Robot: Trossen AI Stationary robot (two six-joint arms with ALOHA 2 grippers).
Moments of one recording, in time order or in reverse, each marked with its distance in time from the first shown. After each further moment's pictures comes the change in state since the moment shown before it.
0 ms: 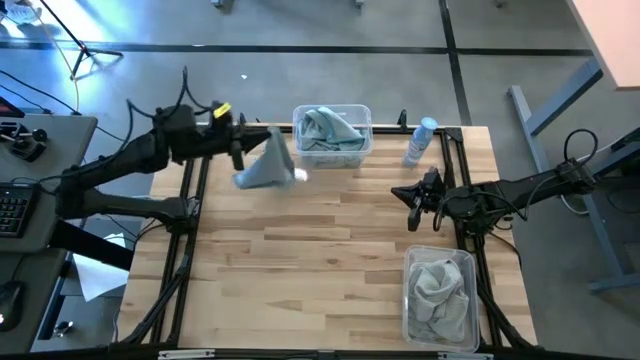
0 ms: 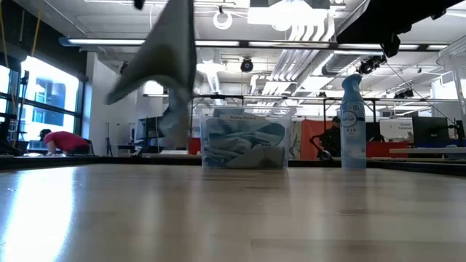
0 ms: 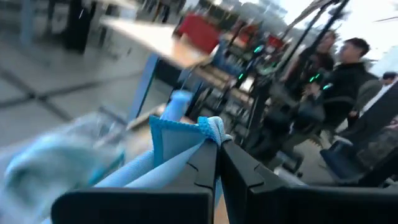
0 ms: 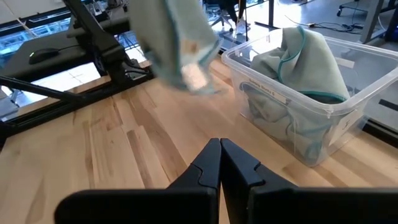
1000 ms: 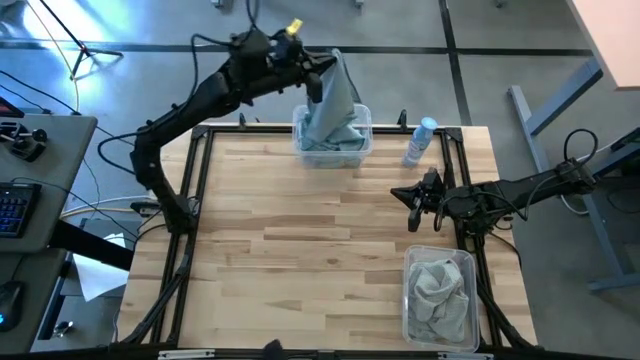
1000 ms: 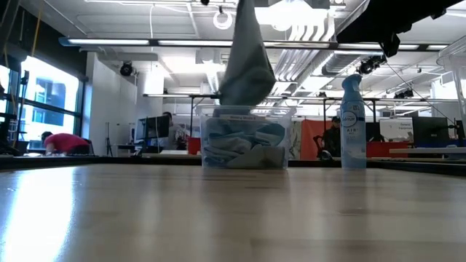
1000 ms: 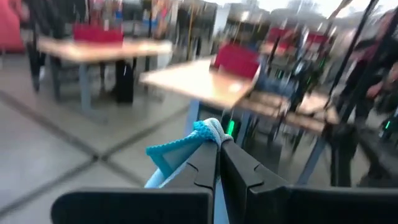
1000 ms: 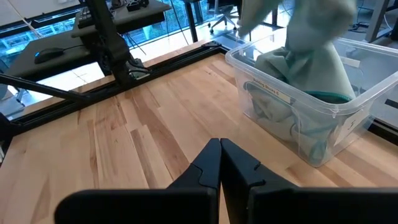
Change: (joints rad) left arm 0.154 0.771 0.896 -0.052 -0.020 0.302; right arm 0.000 0.000 0.000 0.005 -0.012 0.001
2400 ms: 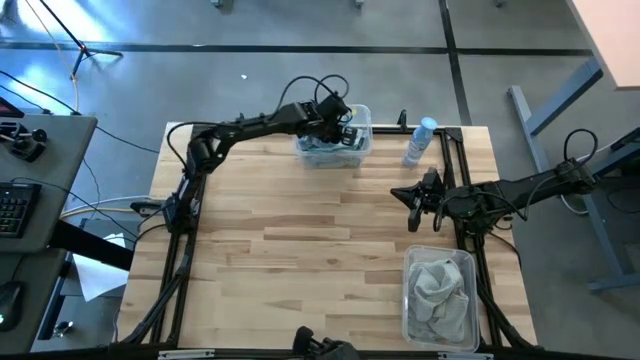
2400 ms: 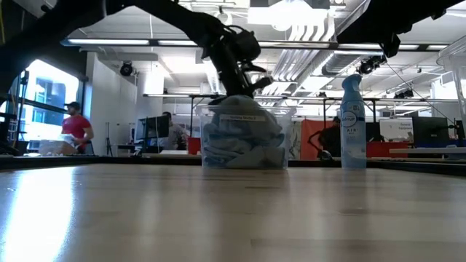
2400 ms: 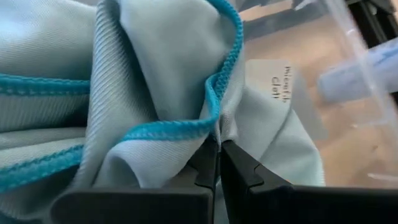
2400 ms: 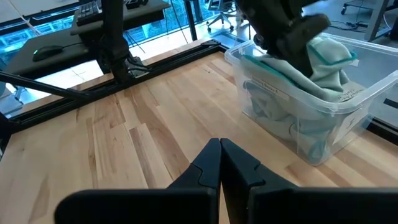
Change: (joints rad) left arm 0.007 0.474 -0.071 -0.362 -0.092 -0.561; right arm 0.000 0.000 0.000 -0.008 -0.001 0.000
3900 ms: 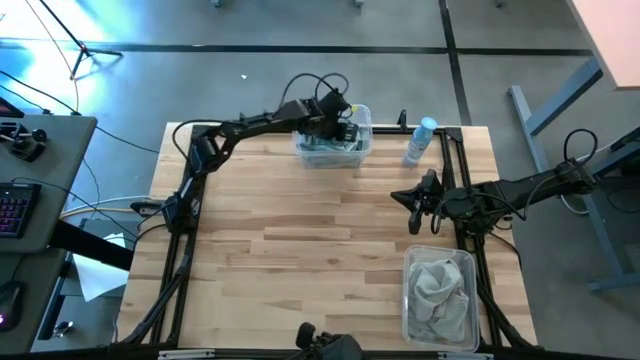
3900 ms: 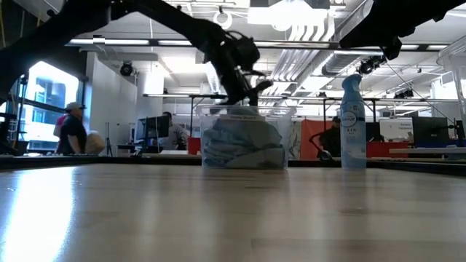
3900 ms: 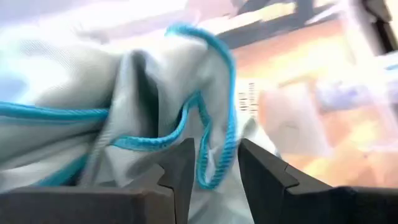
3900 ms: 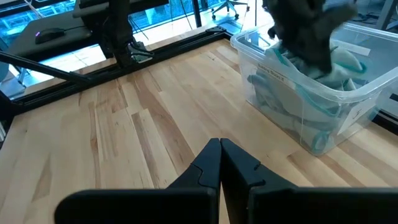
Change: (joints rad) left arm 0.030 0.054 0.051 0.000 0.069 -0.028; right arm 0.000 0.000 0.000 -0.045 -0.040 0.001
